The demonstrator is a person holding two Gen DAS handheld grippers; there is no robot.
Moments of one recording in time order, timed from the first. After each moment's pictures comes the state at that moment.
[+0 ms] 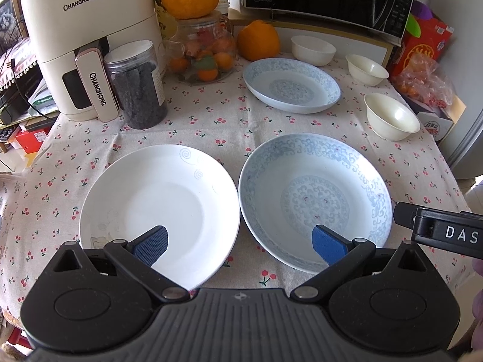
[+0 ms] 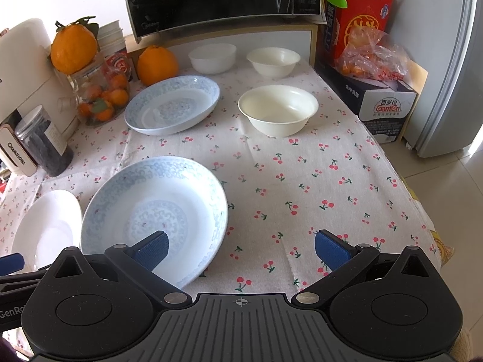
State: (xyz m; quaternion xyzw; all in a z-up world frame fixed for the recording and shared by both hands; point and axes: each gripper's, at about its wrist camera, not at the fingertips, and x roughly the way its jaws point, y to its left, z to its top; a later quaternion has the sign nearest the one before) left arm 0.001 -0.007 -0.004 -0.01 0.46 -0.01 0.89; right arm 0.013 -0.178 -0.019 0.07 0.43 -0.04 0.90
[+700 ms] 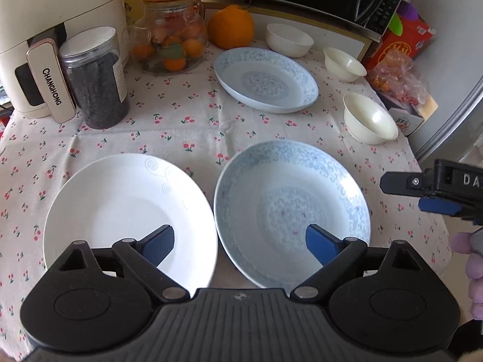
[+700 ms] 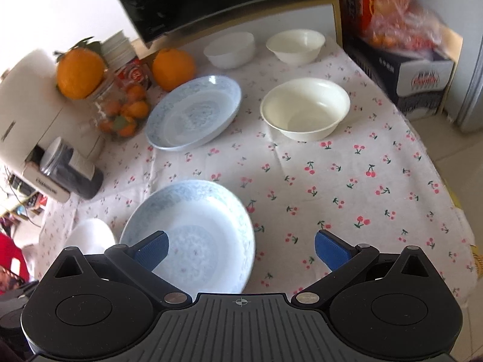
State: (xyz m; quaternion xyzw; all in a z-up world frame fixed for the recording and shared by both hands) left arm 0.043 0.010 -0.005 -0.06 0.49 -0.09 0.86; right arm 0.073 -0.215 -0.012 0.17 0.48 0.03 0.86
